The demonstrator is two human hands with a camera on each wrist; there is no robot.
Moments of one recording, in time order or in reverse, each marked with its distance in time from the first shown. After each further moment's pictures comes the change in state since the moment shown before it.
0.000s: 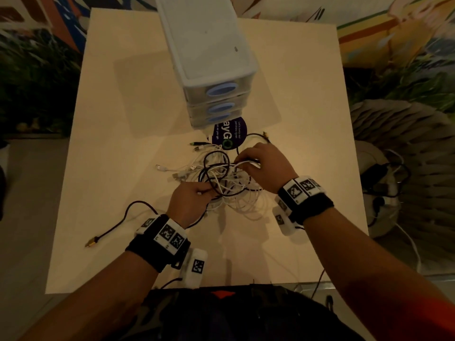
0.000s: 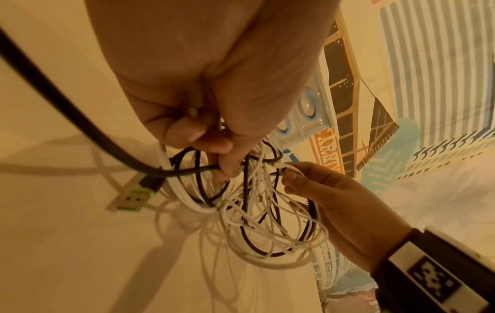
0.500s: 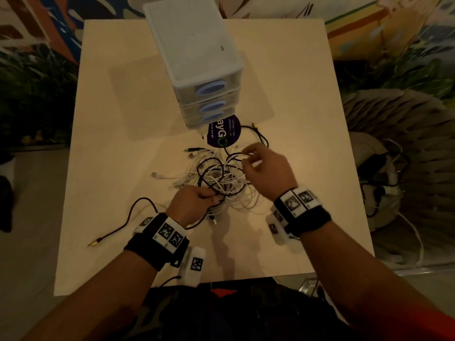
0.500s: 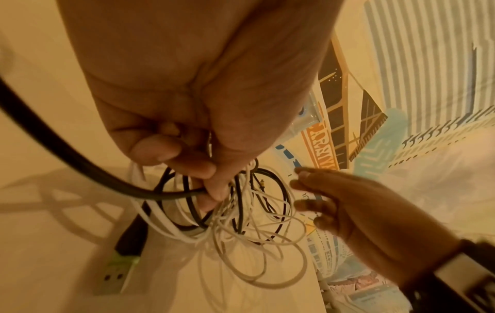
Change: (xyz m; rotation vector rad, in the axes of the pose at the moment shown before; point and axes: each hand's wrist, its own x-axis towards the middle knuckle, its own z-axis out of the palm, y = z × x) left_hand -0.009 0.006 -0.001 0.106 -0.167 -0.030; right_hand -0.042 -0.027 -0.002 0.188 0.207 0.281
